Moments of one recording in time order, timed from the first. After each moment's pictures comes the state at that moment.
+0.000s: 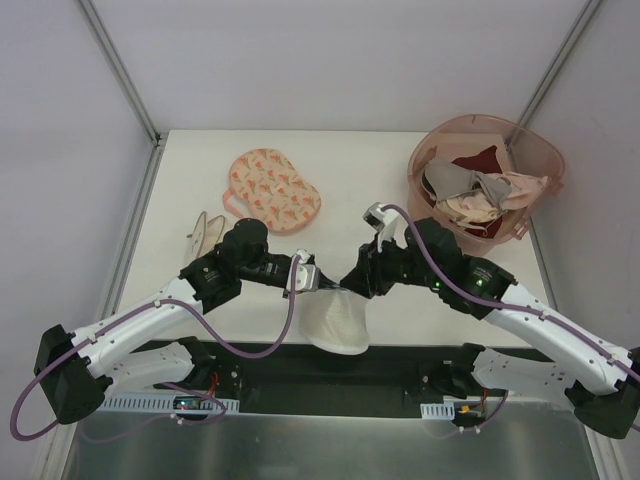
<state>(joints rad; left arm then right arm) -0.83 1.00 0.76 -0.11 0.82 0.54 0.93 0.95 0.98 -0.51 -0.25 0.37</state>
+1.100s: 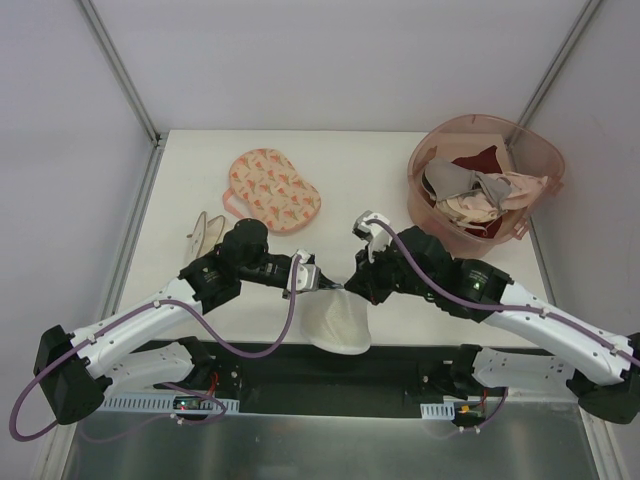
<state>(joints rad) -0.83 1.00 0.76 -0.13 0.81 0.53 1.07 1.00 1.06 -0.65 -0.03 0.30</state>
